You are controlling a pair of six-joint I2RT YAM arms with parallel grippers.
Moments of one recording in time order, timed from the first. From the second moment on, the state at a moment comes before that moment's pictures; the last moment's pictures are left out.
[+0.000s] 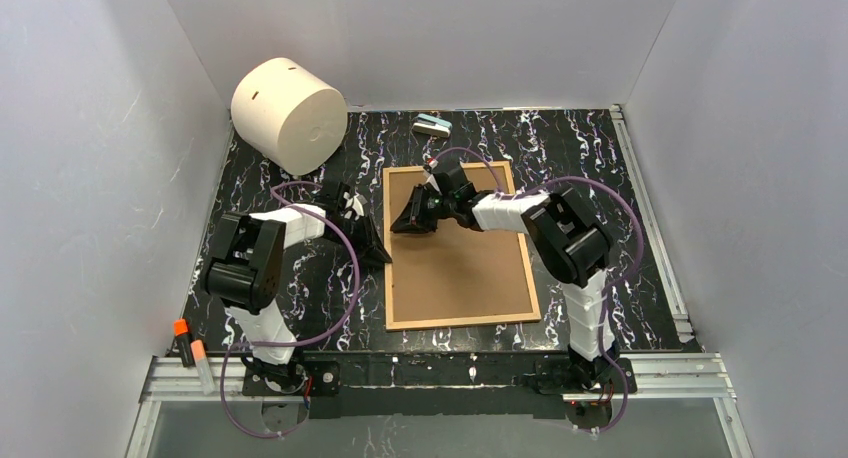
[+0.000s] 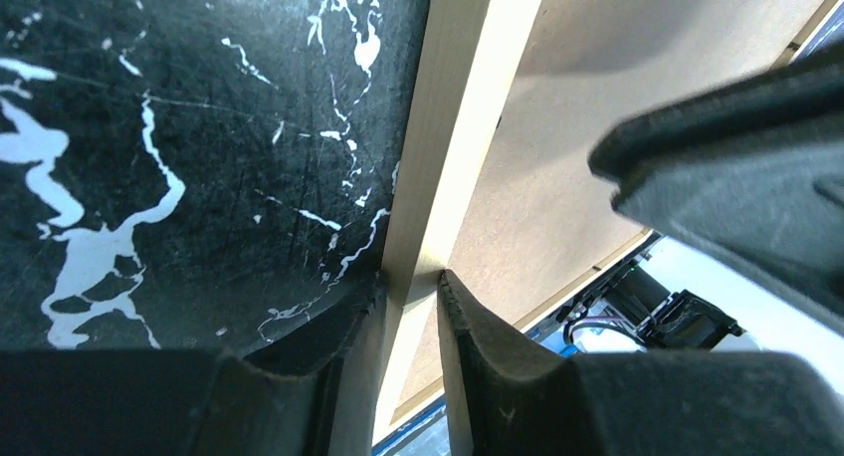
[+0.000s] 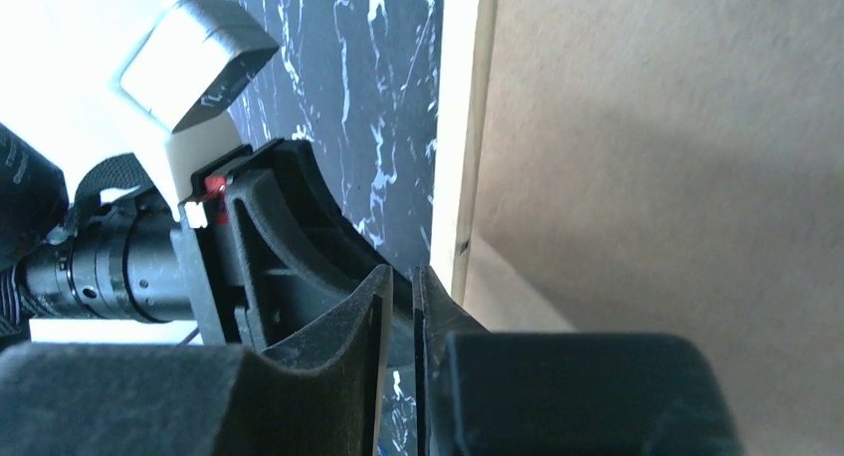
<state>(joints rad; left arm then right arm) -0.27 1.75 0.88 -0.40 0.56 -0.59 0.70 2.05 1.24 0.16 -0.52 0.98</state>
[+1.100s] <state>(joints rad) -0.27 1.78 0.88 -0.37 0.60 -0.60 0.69 2.17 1.28 0.25 -0.62 1.00</state>
